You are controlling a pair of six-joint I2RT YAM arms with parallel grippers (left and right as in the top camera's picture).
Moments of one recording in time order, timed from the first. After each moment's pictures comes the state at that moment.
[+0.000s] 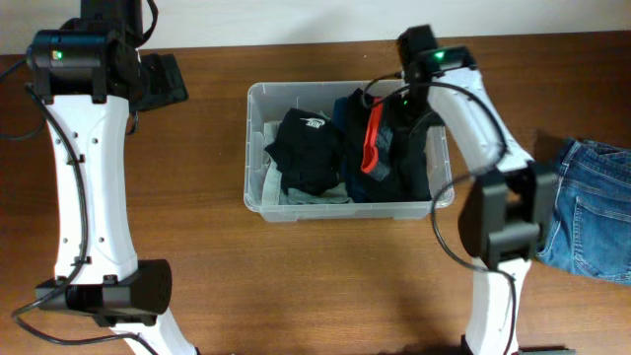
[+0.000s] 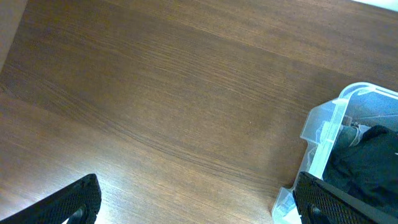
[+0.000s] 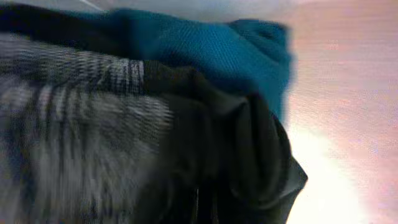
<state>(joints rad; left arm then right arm) -0.04 1.94 2.44 -1.59 -0.27 -0.31 0.17 2.25 2.00 -1.17 0.05 0.18</state>
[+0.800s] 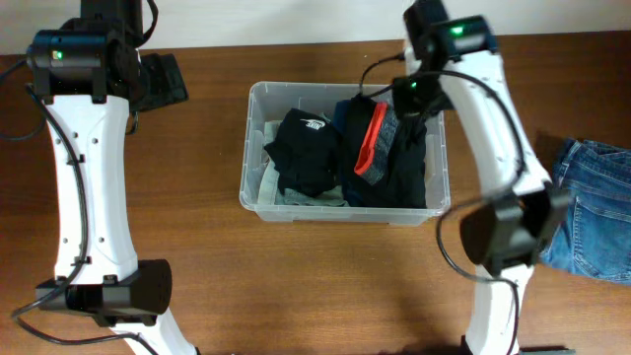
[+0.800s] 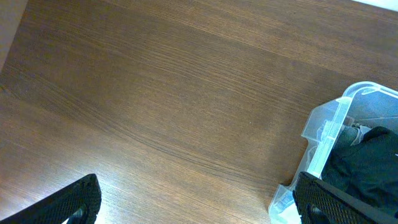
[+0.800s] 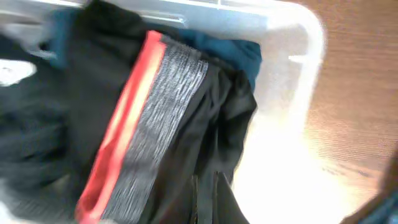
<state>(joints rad) -0.04 1.94 2.44 -1.59 -0.27 -0.31 0.19 2.16 2.31 -1.51 0.00 0.12</state>
